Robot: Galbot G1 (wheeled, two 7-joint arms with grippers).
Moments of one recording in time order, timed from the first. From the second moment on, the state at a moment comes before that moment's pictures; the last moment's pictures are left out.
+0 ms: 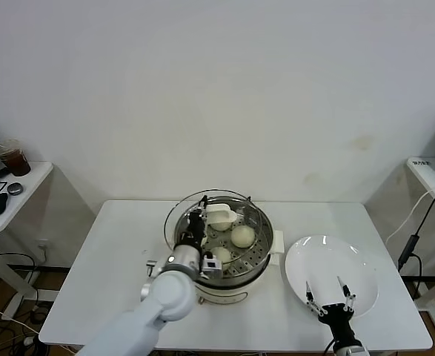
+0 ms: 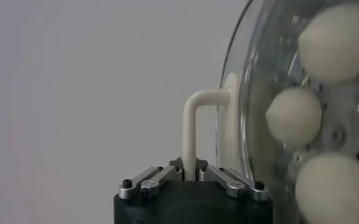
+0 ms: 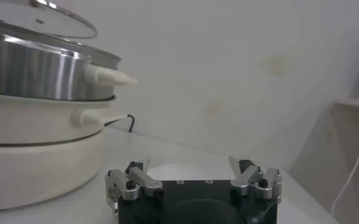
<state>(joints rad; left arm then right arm) 0.80 -1.15 0.20 -1.89 1.13 0.62 0.25 -1.59 1.51 0.76 1.77 -0.07 0.30 -0.18</state>
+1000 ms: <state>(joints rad) 0.84 -1.21 0.25 -1.84 1.24 0.61 0.25 -1.59 1.51 0.75 1.76 -0.08 0.30 -0.18</state>
